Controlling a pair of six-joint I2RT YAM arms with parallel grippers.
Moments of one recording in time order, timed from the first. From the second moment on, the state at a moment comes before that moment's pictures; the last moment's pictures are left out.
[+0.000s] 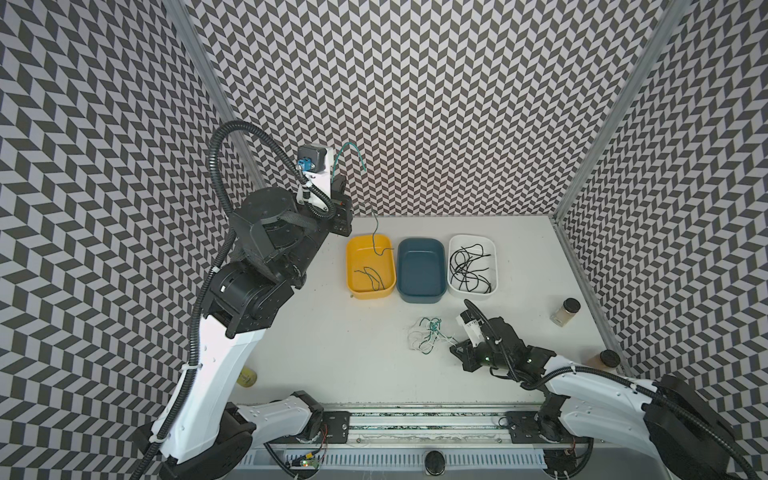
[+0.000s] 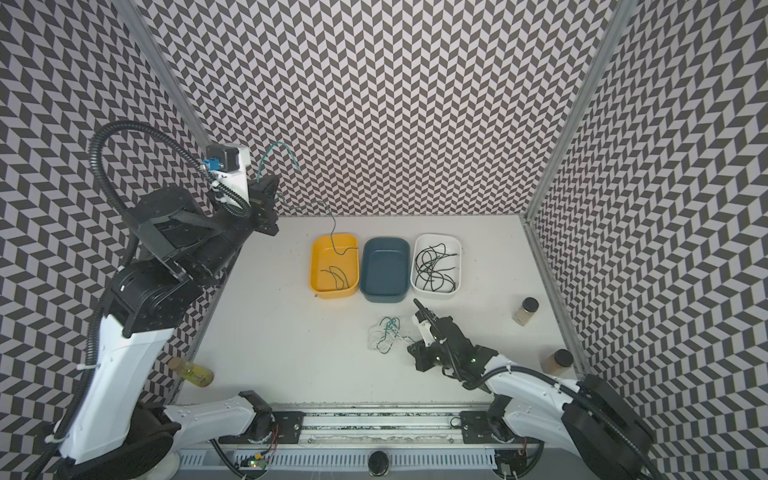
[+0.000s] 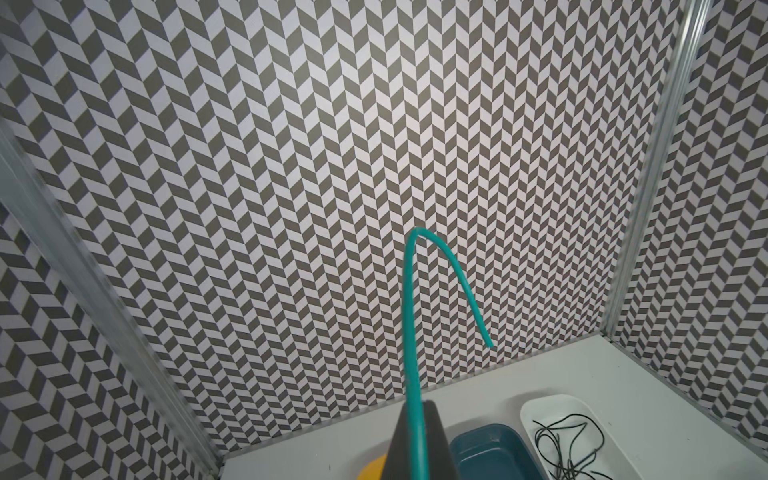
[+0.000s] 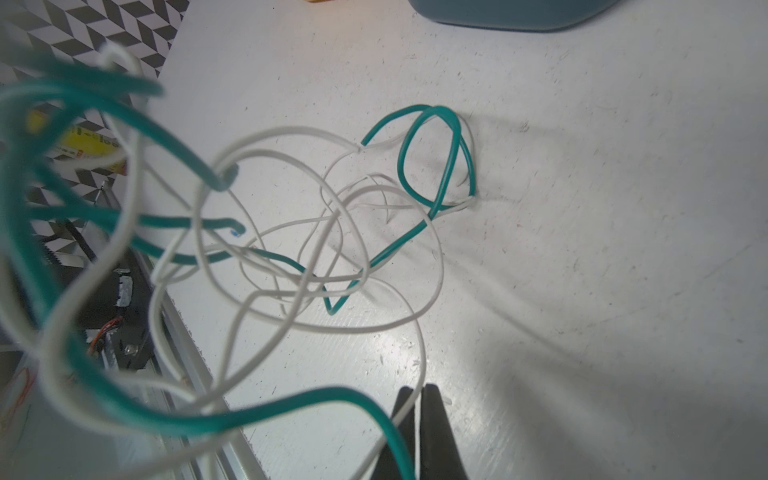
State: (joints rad) left arm -0.55 1.19 1.84 -0.57 -0.23 0.14; right arm 0.72 1.08 0.30 0.14 -0.23 0.50
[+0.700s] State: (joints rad) left arm -0.41 1.28 1.48 -0.46 -0.16 -0.01; right arm 0.72 1.09 0.30 0.16 -0.27 0.50
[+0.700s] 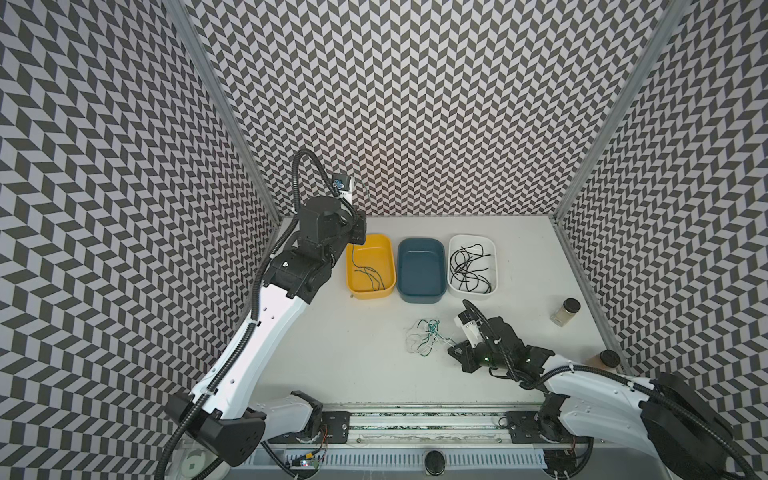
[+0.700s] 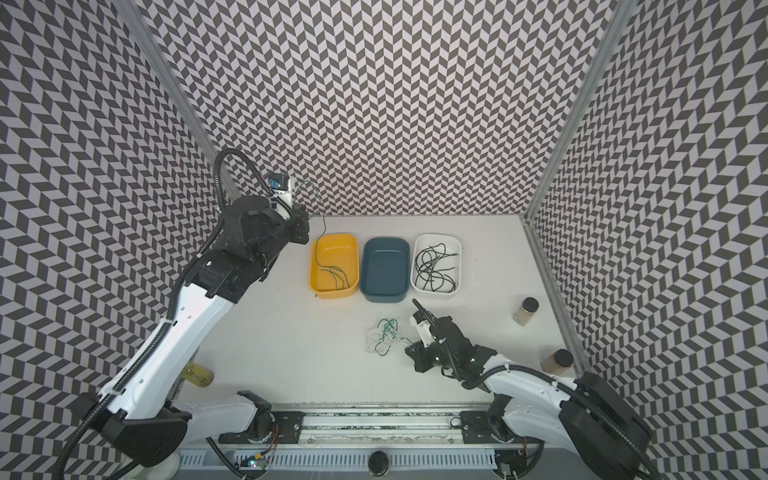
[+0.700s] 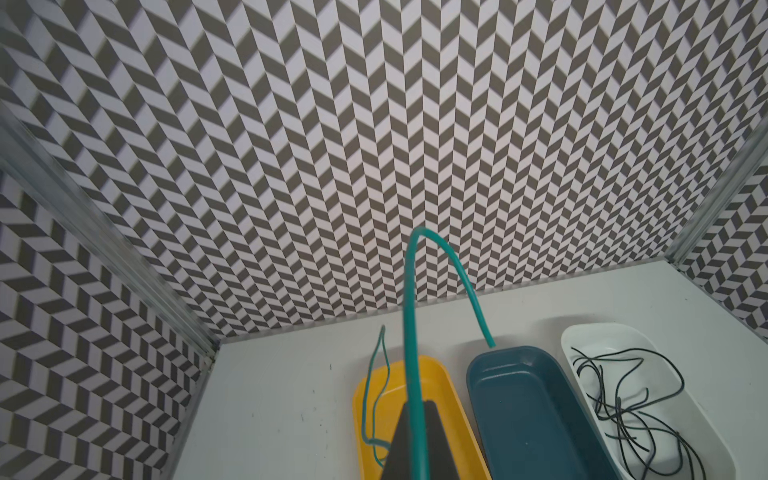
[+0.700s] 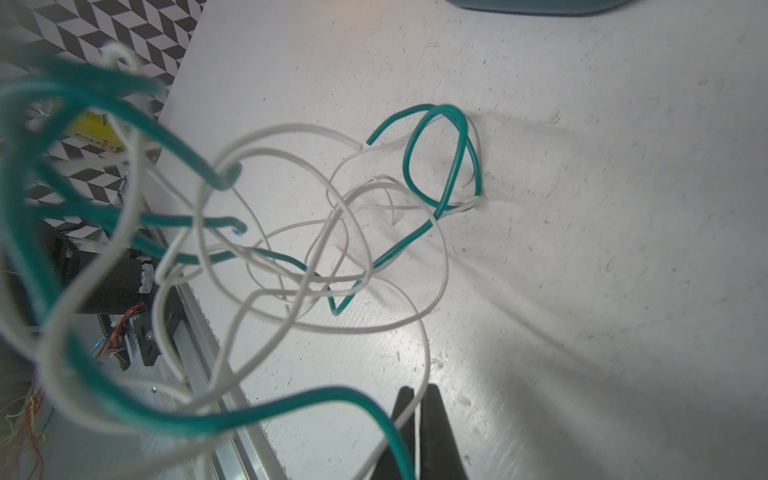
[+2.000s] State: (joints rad) left arm -0.29 1.40 1.02 -0.50 0.17 -0.55; right arm 0.72 1.10 0.30 0.16 -0.31 0.50
